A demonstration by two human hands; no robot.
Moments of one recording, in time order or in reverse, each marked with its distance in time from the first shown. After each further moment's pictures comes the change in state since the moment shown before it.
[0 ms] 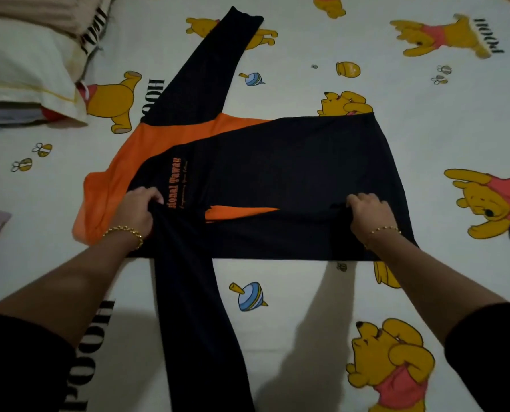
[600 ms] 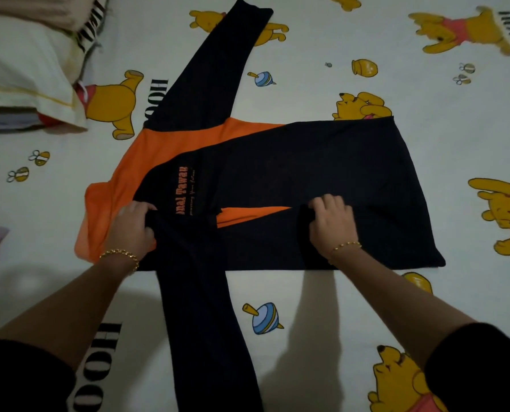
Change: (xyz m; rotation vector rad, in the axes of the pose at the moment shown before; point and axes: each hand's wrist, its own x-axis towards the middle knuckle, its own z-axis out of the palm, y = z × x) left_hand 0.008 -0.026 0.011 0.072 -0.024 -0.080; right_hand 0.029 -0.096 0.009 0.166 0.198 -0.051
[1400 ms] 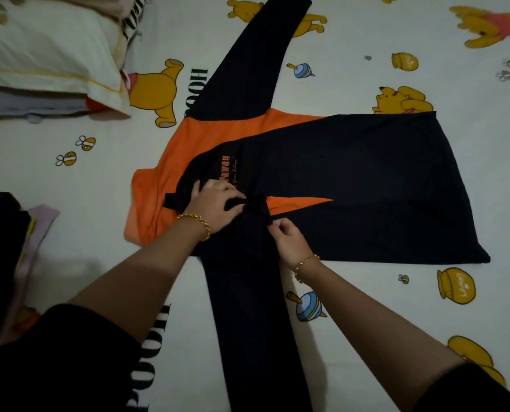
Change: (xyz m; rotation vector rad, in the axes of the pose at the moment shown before) left_hand 0.023 0.033 -0.002 0.015 -0.286 0.285; right_hand -0.034 -0.170 -0.007 1.360 -0.450 0.425
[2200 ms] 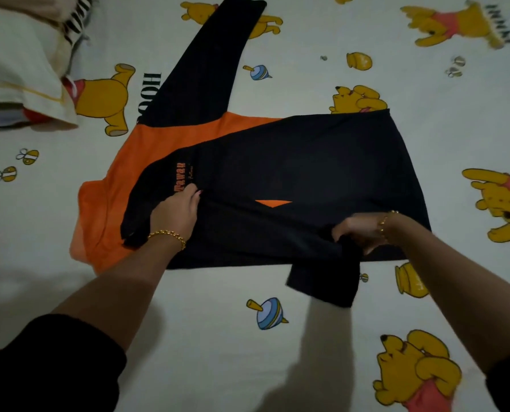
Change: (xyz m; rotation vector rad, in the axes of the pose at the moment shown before) left_hand 0.009 0.029 0.020 -0.006 0.313 -0.171; right_hand 0.007 -0.031 -0.216 -0.596 -0.269 0.536
